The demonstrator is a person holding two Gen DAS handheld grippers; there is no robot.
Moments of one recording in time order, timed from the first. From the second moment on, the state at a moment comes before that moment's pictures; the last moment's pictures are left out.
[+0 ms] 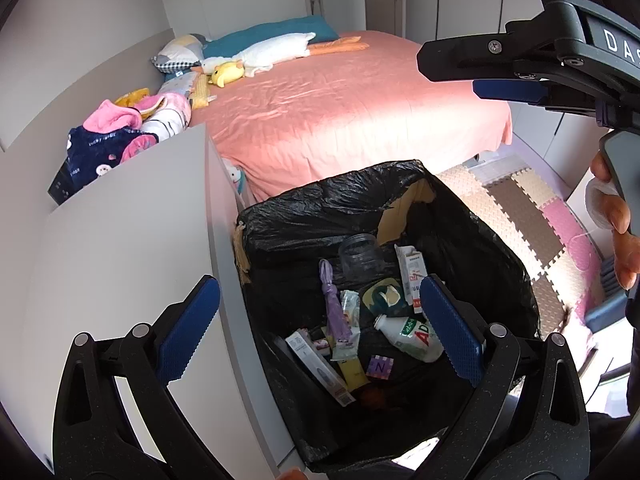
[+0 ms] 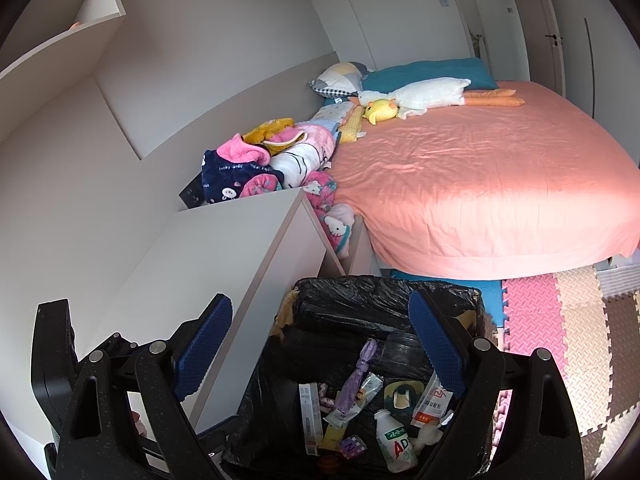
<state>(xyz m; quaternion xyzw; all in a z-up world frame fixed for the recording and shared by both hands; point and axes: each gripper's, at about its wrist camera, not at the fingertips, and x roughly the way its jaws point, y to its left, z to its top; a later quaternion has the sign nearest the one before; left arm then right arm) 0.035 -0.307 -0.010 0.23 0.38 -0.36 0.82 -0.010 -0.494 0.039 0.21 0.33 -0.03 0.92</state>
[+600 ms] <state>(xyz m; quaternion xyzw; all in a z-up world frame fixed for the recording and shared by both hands) 0.032 -0.305 -0.010 0.23 0.38 -0.36 0.82 -0.011 -0.487 0.041 0.20 0.33 -0.03 0.92</state>
